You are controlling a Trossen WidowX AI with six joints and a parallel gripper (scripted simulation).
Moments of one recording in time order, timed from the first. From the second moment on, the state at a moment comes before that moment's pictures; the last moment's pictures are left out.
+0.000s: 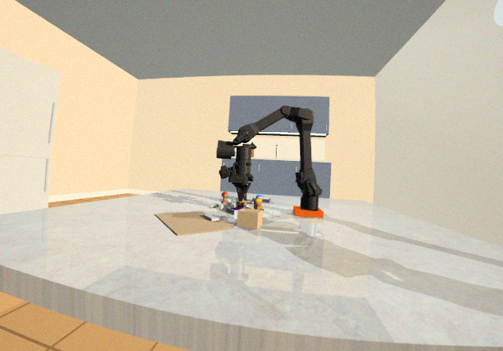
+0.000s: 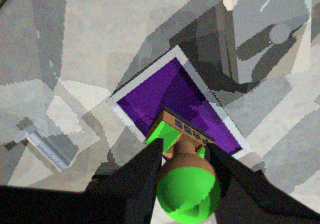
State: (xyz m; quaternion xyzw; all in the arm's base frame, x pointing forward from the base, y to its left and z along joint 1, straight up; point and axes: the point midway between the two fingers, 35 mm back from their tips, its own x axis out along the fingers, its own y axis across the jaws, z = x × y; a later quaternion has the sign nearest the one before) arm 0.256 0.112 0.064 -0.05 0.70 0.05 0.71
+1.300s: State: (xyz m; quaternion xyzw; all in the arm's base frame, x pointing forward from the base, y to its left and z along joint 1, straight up) arm 0.266 0.084 0.112 -0.03 0.70 0.03 0.72
